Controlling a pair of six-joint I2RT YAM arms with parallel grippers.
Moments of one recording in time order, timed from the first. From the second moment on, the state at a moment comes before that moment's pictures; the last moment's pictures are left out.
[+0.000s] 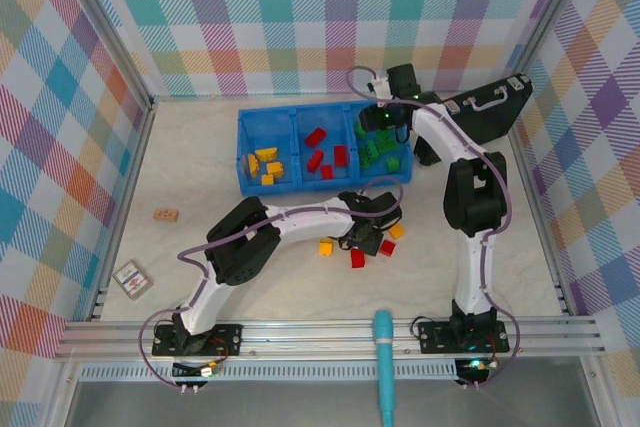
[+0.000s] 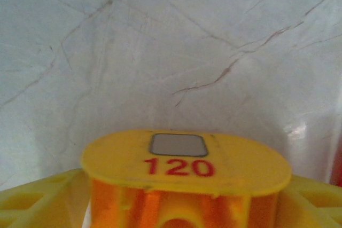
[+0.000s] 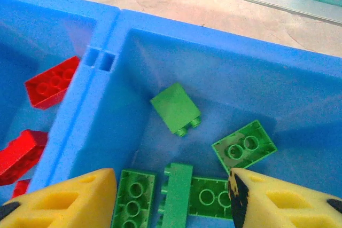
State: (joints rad) left arm -1.05 2.14 1.59 -0.80 -0.21 -0.63; right arm 0.29 2.13 1.91 -0.63 -0.17 -0.05
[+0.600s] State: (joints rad) left arm -0.96 1.91 1.39 -0.69 -0.23 -0.48; right arm 0.28 1.46 1.28 -0.67 -0.20 0.06
